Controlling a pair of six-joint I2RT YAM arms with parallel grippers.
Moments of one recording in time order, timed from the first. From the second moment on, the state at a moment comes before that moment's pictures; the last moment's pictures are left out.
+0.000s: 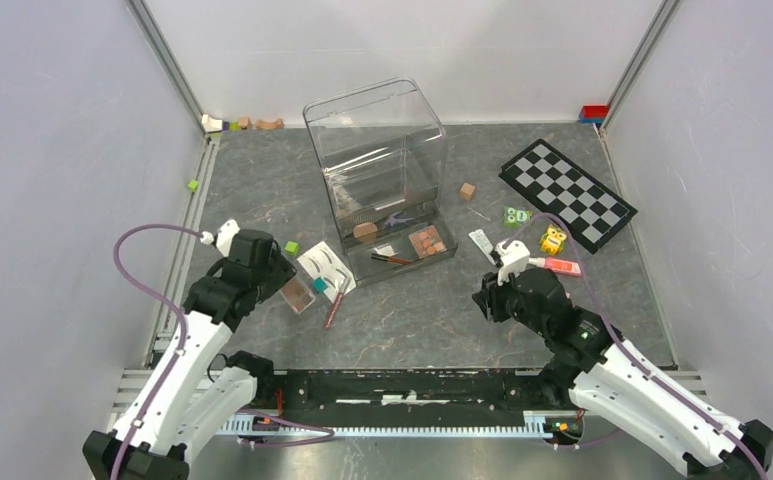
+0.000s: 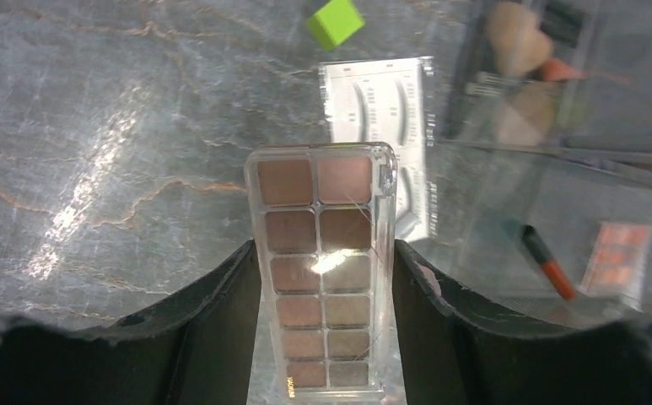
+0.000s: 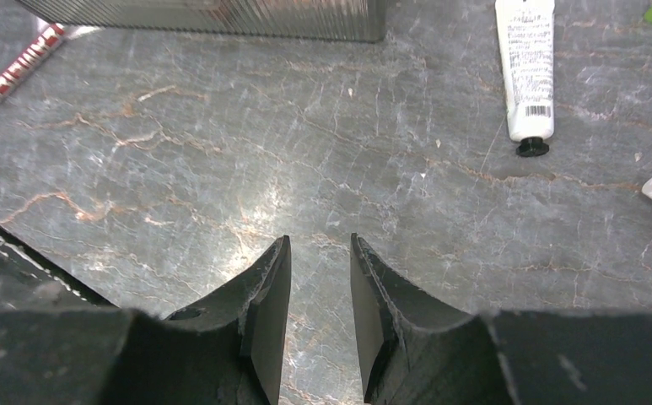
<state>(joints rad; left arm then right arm) -0.31 0.77 0.70 -0.82 -0.33 -0.92 0.74 0.56 0.42 -0.42 0.12 0.26</state>
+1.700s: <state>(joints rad) -1.04 1.63 1.46 -0.73 -0.34 0.36 0.74 0.46 0.54 -0.61 0.26 0.26</state>
